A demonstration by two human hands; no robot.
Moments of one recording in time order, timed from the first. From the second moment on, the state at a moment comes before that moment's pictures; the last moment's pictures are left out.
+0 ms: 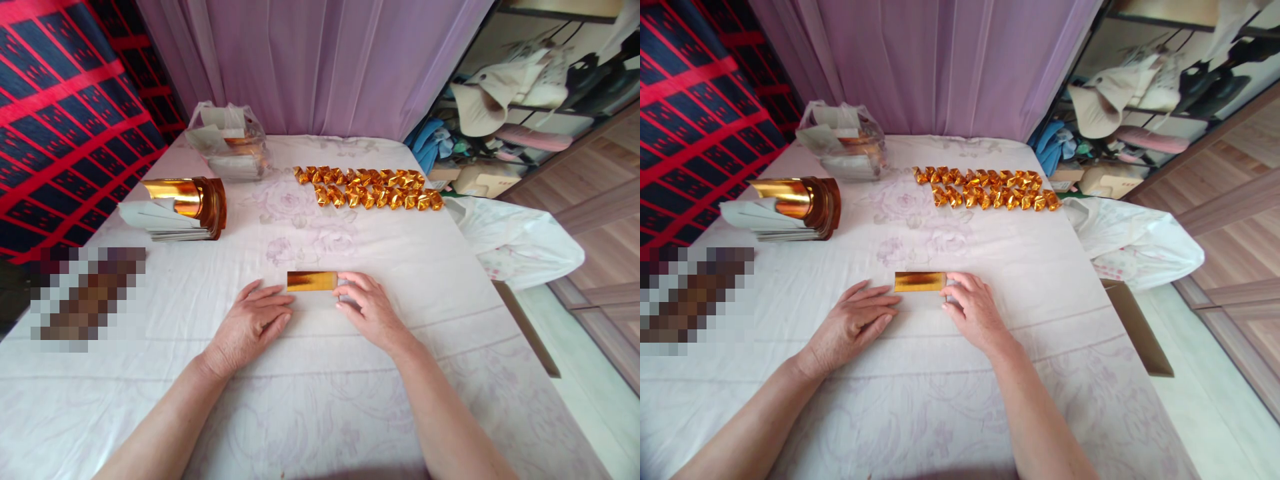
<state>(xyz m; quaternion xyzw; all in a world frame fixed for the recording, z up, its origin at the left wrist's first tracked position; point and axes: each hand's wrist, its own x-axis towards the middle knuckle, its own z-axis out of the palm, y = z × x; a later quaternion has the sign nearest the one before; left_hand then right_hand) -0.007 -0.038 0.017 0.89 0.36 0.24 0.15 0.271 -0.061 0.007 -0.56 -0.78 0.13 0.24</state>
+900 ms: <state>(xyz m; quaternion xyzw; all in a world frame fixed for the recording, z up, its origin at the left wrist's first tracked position) -0.006 -0.038 0.018 0.89 0.36 0.24 0.16 0.260 -0.063 0.004 -0.60 -0.75 0.12 0.26</state>
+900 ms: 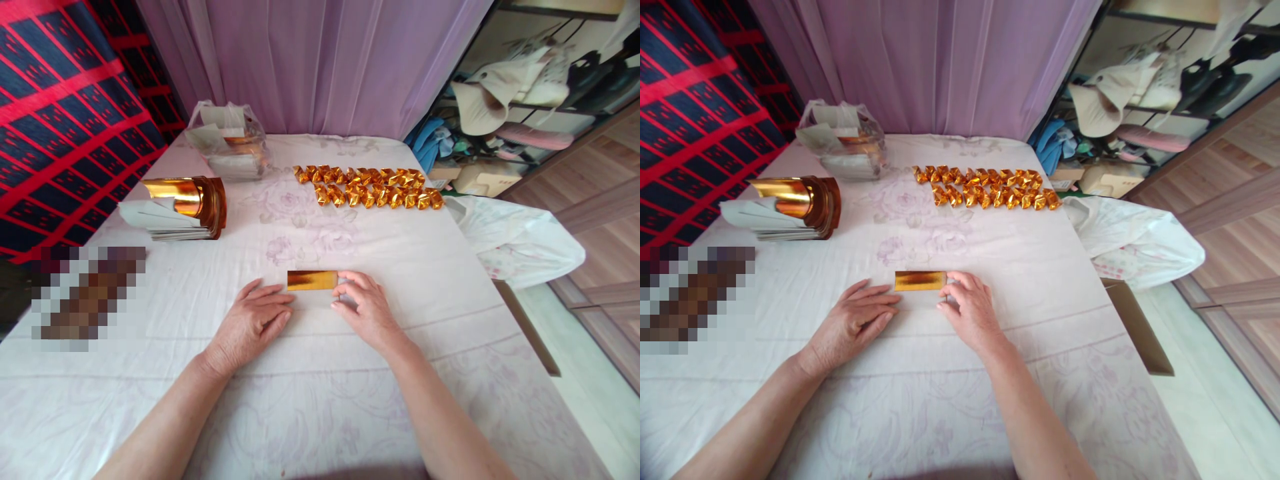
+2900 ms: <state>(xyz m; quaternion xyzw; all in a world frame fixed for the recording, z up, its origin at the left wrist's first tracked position) -0.004 -0.041 0.023 0.89 0.36 0.24 0.17 0.210 -0.066 0.011 -0.61 -0.74 0.13 0.26</state>
